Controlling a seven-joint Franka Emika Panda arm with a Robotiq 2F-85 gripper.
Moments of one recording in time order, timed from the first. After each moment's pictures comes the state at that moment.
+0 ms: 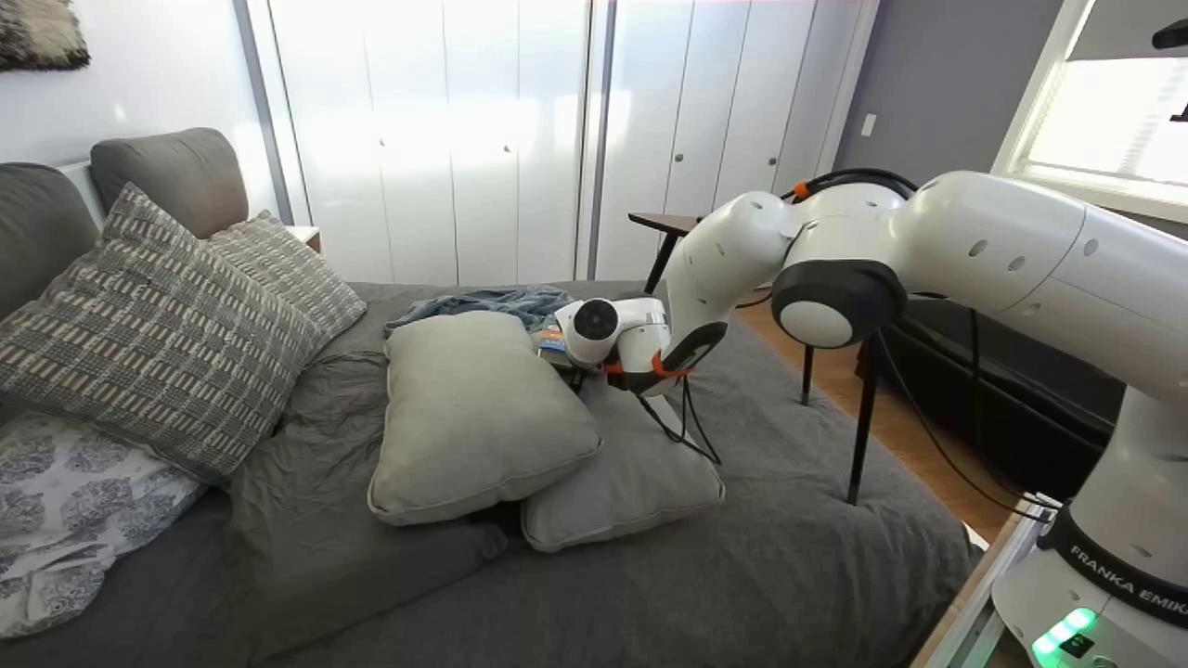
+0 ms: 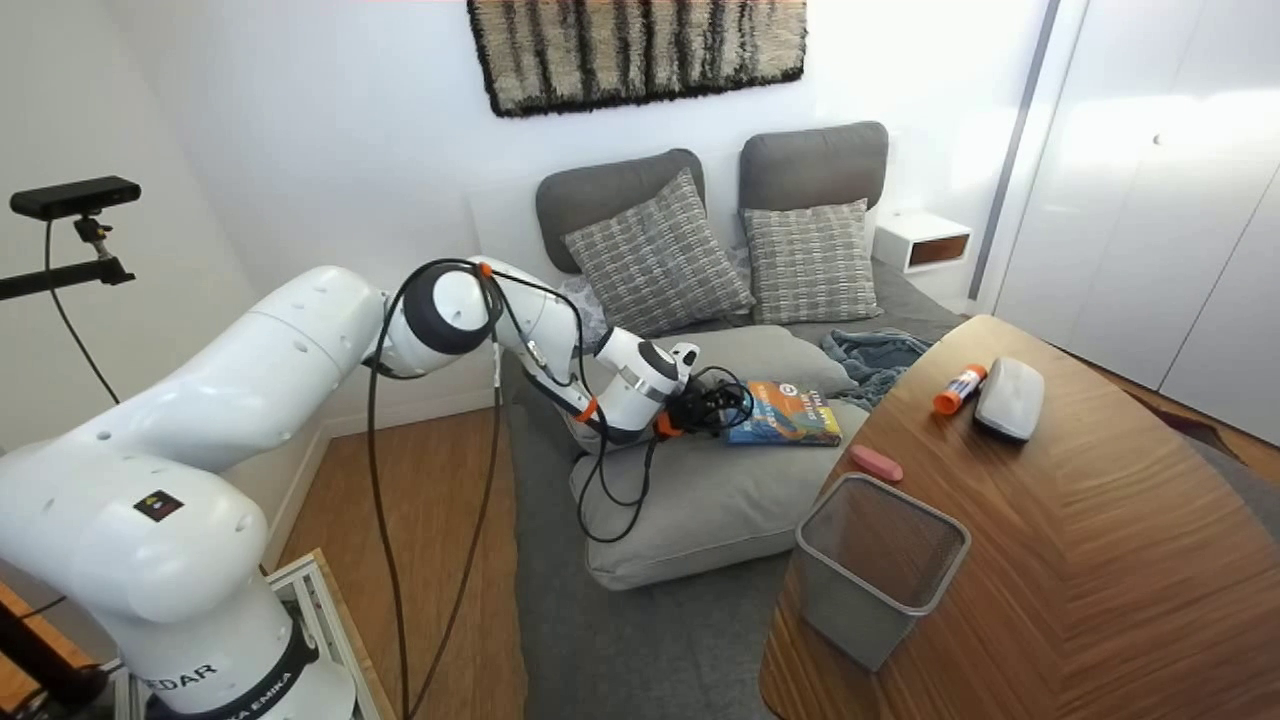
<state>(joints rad) 0.48 1.29 -0.56 -1.23 -0.81 2.91 0.50</state>
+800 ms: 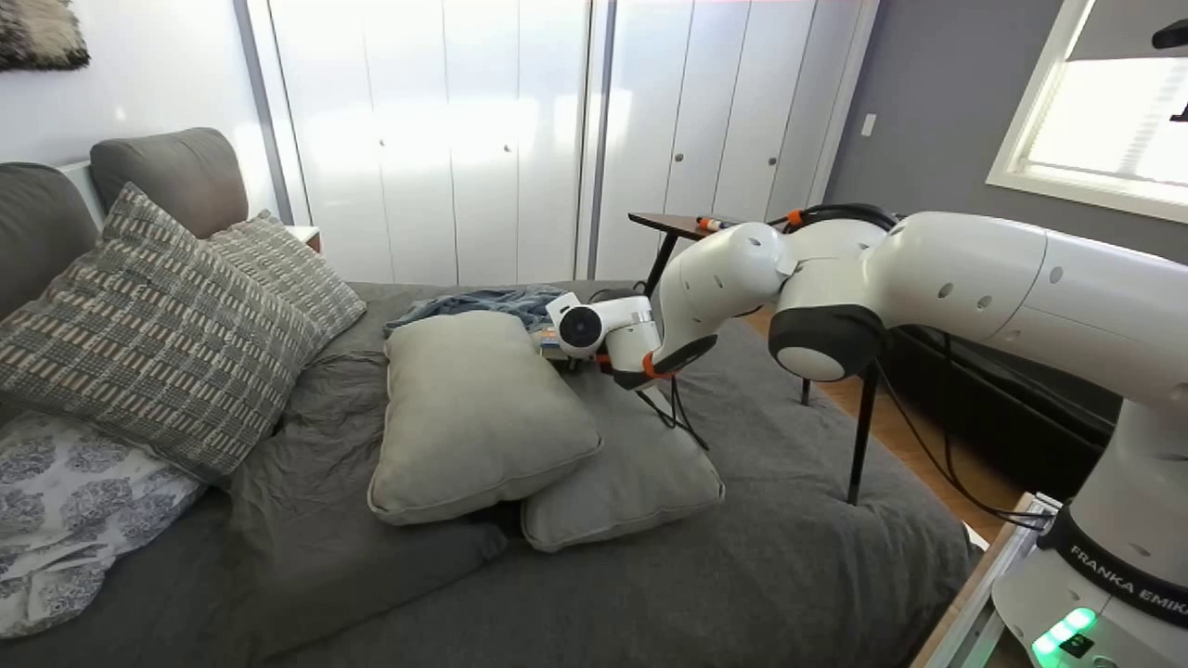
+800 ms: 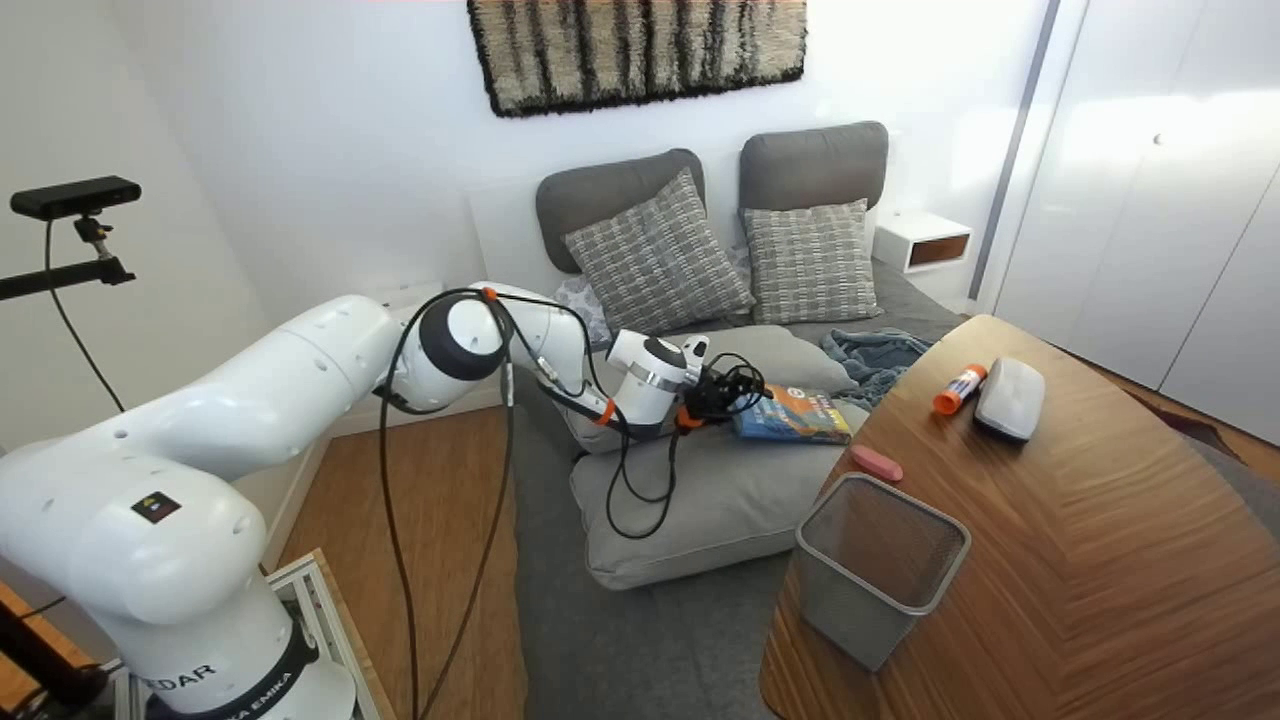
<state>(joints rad) 0.46 1.44 -0.67 -0.98 -0.81 2.77 0.53</state>
